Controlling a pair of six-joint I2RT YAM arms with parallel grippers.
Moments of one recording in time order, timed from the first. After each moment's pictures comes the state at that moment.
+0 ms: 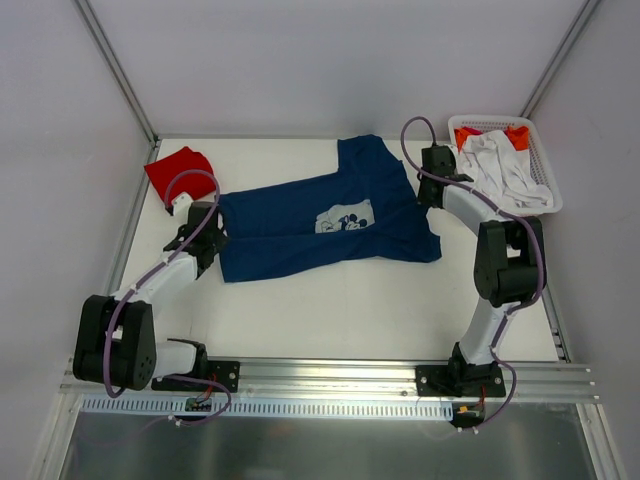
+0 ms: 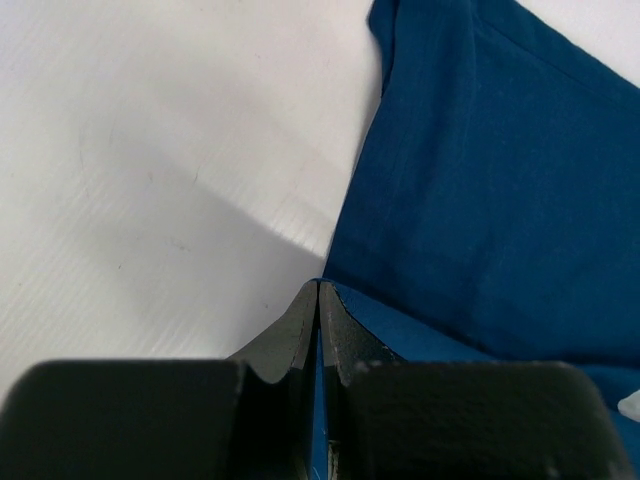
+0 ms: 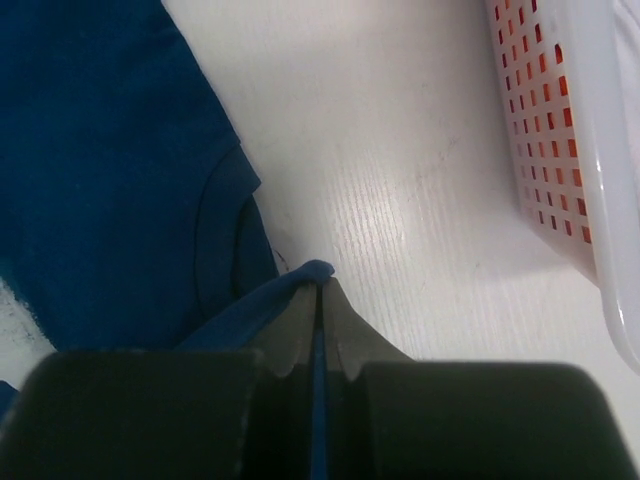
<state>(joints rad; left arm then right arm) -0.15 1.28 0.64 -0.15 -0.36 -0.74 0.19 1.86 1.34 -0.36 0.33 0.27</state>
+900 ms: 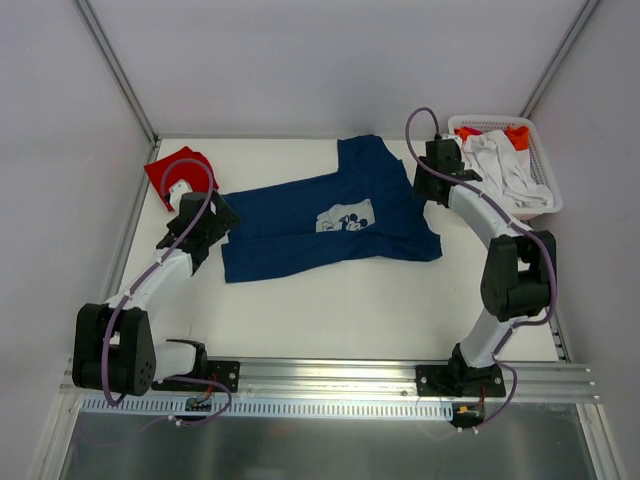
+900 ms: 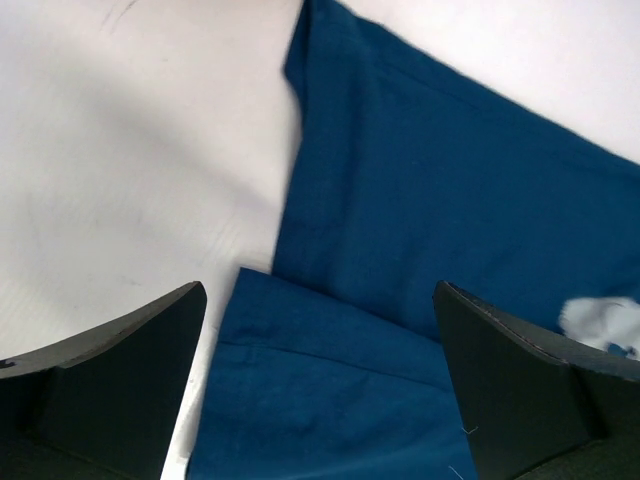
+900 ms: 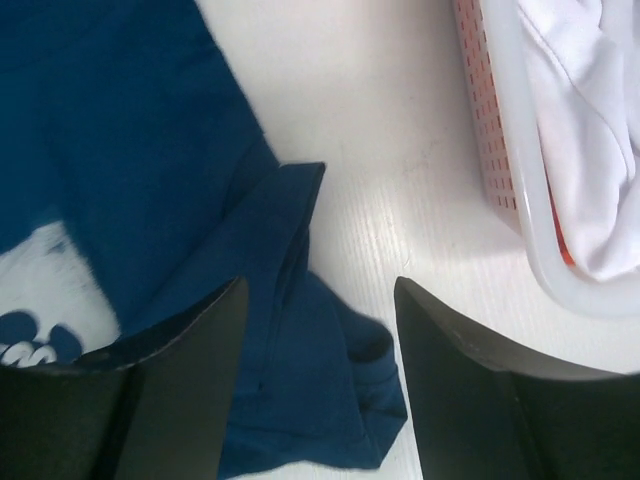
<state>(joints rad) -0.12 1.26 0.70 -0.12 -0.26 -0.69 0.20 1.77 1.37 -0.43 0.33 0.25</state>
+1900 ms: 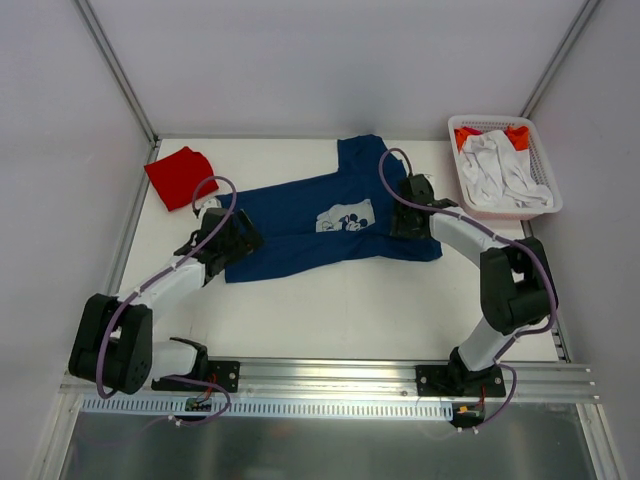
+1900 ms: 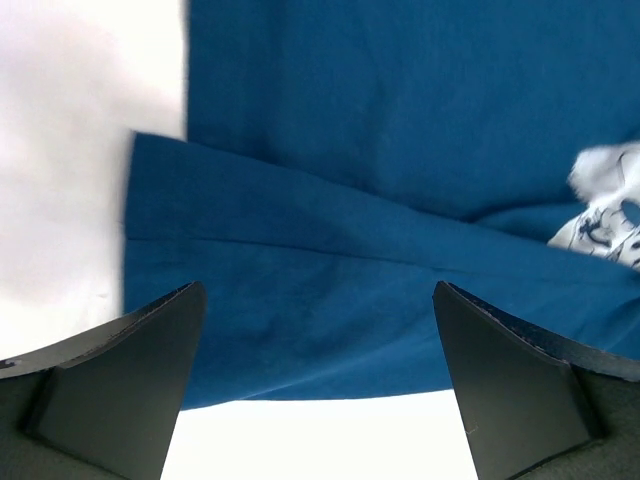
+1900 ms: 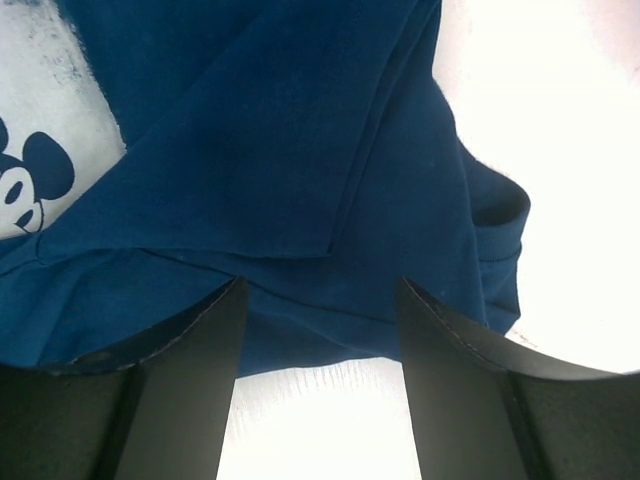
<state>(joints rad) -0.25 1.24 0.61 -0.13 -0.13 -0.74 0.37 1.67 1.09 -0.44 0.30 0.38</state>
